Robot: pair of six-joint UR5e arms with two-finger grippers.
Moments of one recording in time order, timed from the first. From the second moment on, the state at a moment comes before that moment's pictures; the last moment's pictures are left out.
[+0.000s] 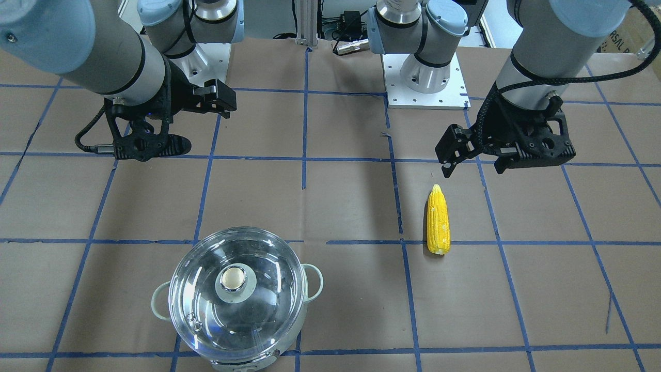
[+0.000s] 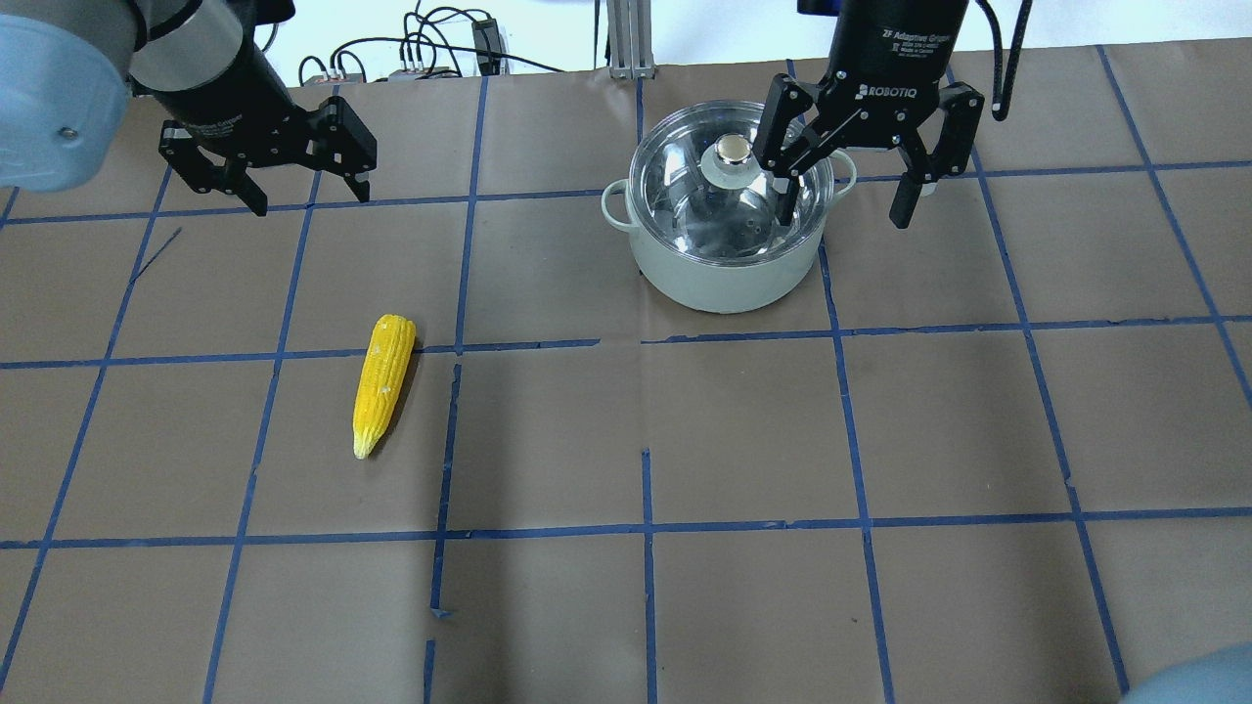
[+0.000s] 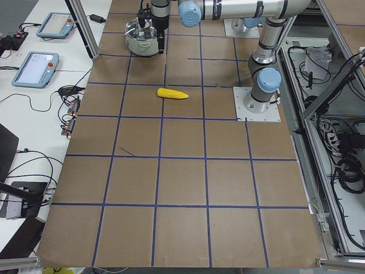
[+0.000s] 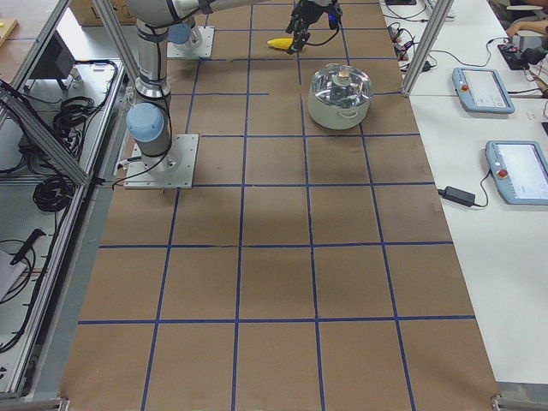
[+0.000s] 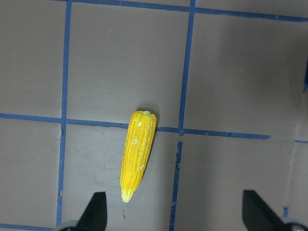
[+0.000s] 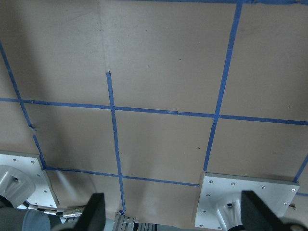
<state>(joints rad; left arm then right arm) -1.50 -1.66 -1.52 -1.47 1.57 -0.03 1.65 -1.27 1.12 -0.98 -1.42 0.00</state>
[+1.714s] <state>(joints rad) -1.50 -1.67 -1.53 -1.47 1.58 -0.02 1.65 -1.27 1.12 -0.99 -1.43 -0.01</state>
